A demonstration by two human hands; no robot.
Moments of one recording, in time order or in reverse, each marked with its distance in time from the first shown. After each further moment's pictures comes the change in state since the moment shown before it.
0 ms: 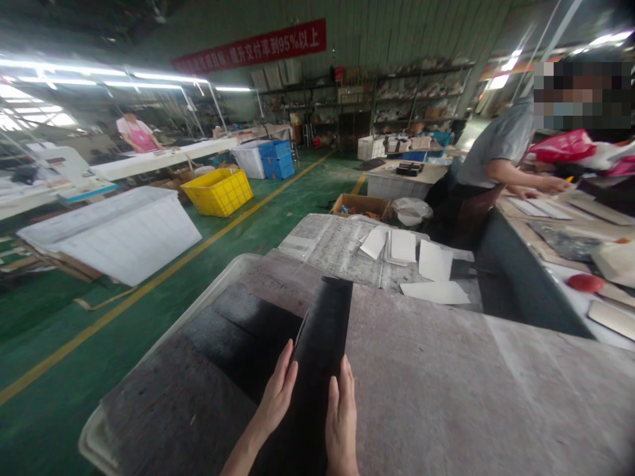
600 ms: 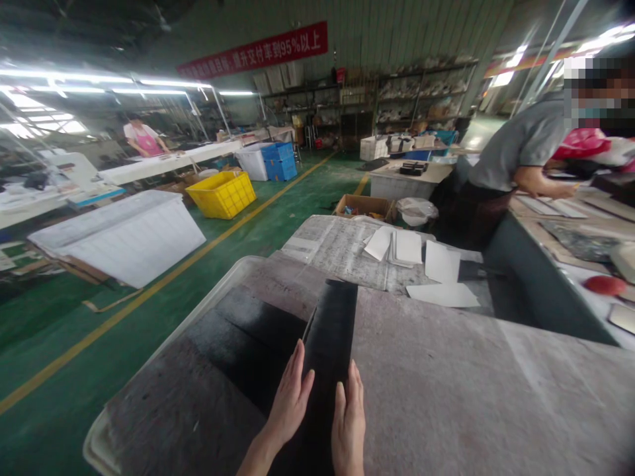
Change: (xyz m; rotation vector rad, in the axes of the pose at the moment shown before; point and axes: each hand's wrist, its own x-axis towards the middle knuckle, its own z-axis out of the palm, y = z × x) left_hand 0.002 -0.007 0.014 0.343 0.001 0.206; right_hand 0.002 0.013 0.003 -0.118 0.031 -0.042
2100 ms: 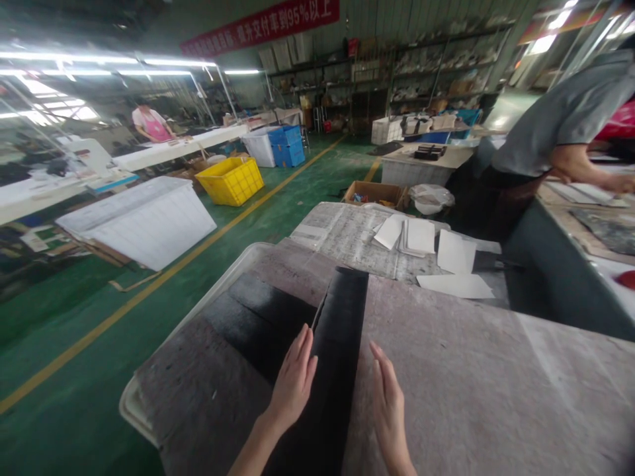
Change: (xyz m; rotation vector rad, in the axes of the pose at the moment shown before) left_hand -0.003 0.015 -0.024 0.207 -0.013 0.073; right_hand 0.035 -0.022 -0.057 0.050 -0.130 0.000
